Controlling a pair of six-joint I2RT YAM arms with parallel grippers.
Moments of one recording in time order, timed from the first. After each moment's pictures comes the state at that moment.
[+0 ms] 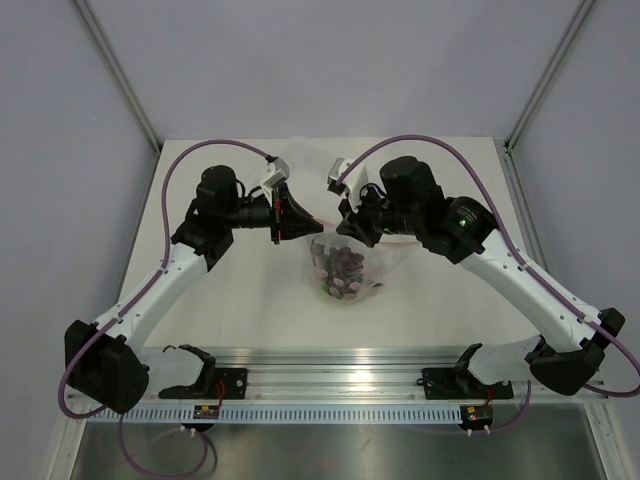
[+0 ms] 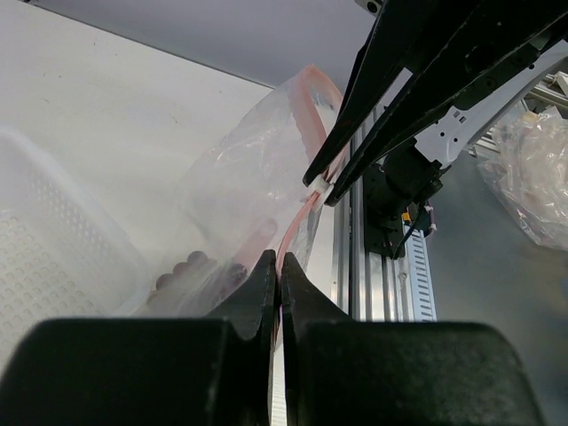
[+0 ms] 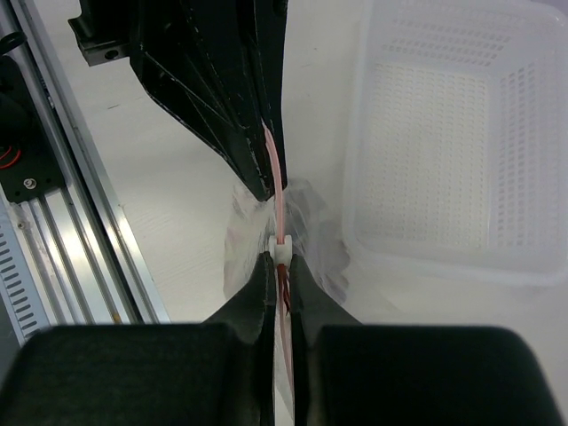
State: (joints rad) left arm -0.43 1.22 1.03 0.05 1.06 -0.18; right arm 0.82 1.33 1.57 -0.78 -0.22 -0.23
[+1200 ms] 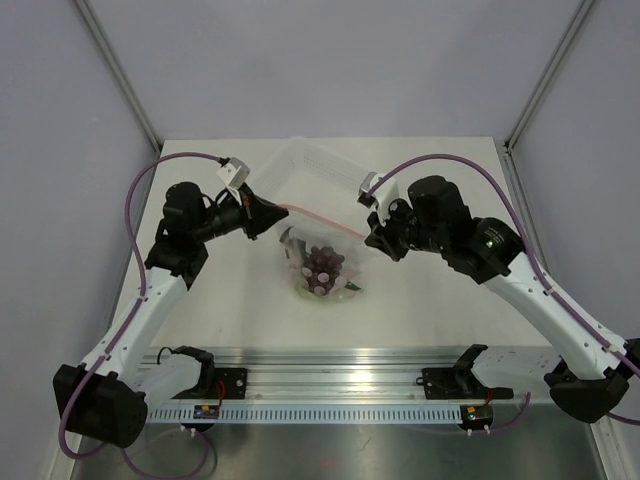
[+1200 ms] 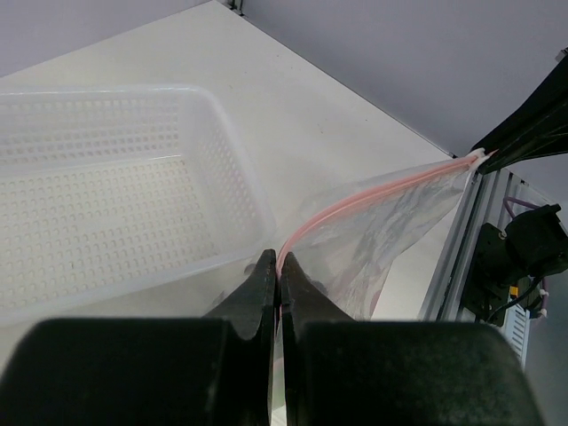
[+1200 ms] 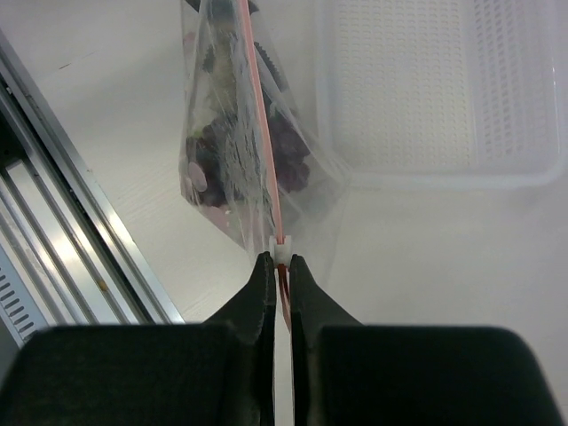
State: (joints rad) left arm -0.26 1.03 0.89 0.02 0.78 -0.22; right arm 0.75 1.15 1.38 -0.81 -0.16 -0.19
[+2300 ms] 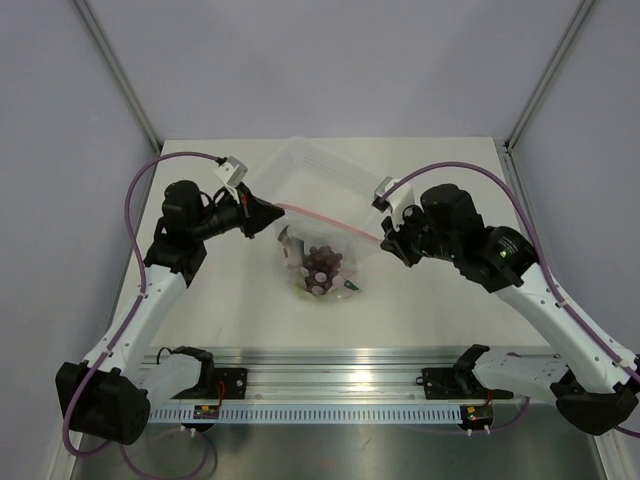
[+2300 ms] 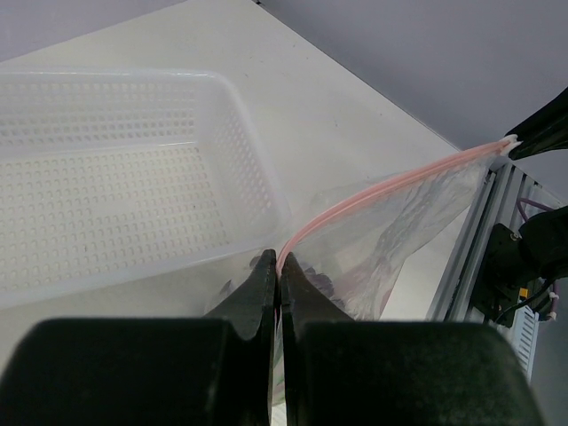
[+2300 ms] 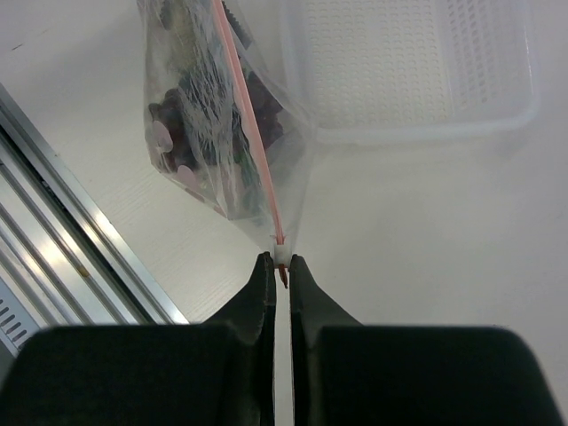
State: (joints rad) left arm -0.22 1.05 0.89 0.00 0.78 -0.20; right arm 0.72 1.08 1.33 -0.86 -0.09 -0.18
